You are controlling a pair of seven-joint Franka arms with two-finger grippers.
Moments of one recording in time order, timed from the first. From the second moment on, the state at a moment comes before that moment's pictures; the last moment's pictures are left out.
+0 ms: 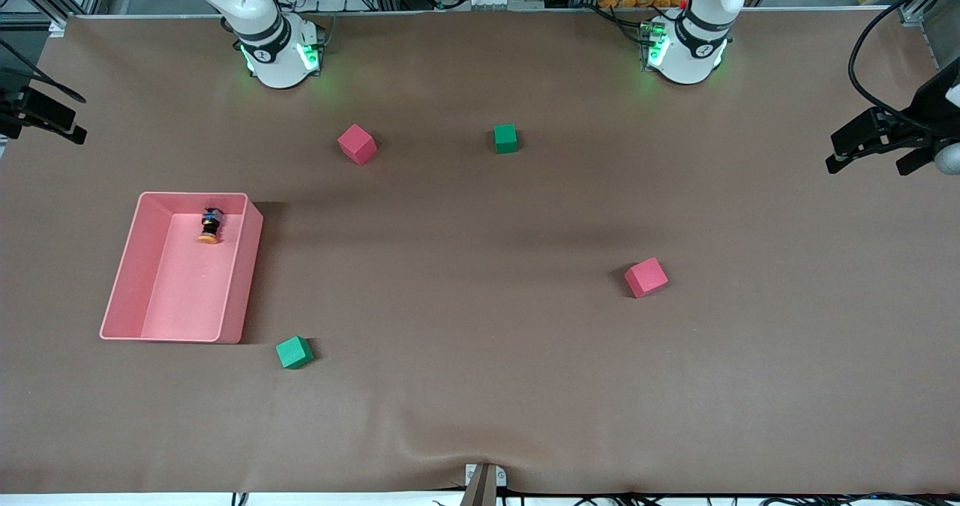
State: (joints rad) left arm 0.01 0.01 -0.06 -1.50 -0.05 1.58 -0.04; right arm 0.02 -0.07 -0.13 -1.57 0.00 1.44 0.00
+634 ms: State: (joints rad) left arm 0.01 0.01 -0.06 -1.50 -0.02 1.57 -0.04; right arm 0.02 -0.06 -0.13 -1.57 -0.02 1.44 0.00
